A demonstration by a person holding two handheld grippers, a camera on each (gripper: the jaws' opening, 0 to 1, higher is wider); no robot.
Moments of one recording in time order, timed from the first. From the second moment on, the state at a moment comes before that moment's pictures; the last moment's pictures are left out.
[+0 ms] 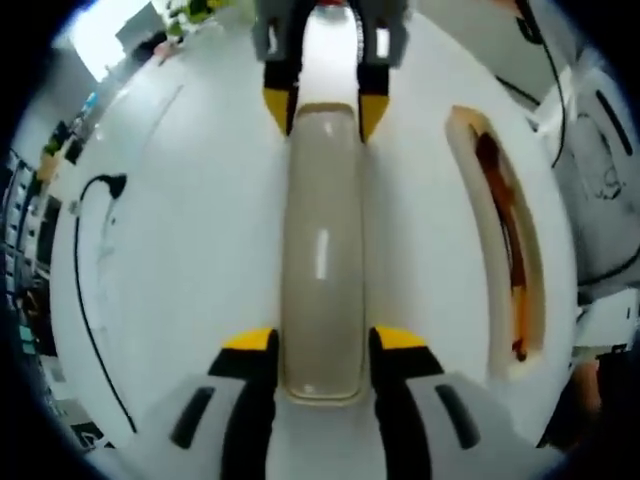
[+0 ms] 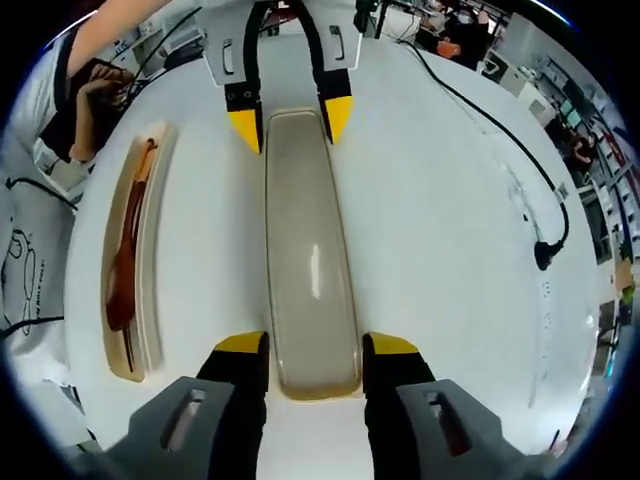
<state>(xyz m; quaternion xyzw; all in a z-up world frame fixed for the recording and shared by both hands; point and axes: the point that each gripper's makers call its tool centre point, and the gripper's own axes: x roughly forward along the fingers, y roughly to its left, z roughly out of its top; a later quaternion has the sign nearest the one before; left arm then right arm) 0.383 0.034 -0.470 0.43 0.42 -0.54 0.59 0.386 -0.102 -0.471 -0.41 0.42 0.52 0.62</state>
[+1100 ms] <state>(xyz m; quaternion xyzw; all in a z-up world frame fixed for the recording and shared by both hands) 0.336 0.038 -0.432 0.45 0.38 -0.53 0.61 0.342 -0.100 -0.441 -0.43 0.38 0.50 0.64</state>
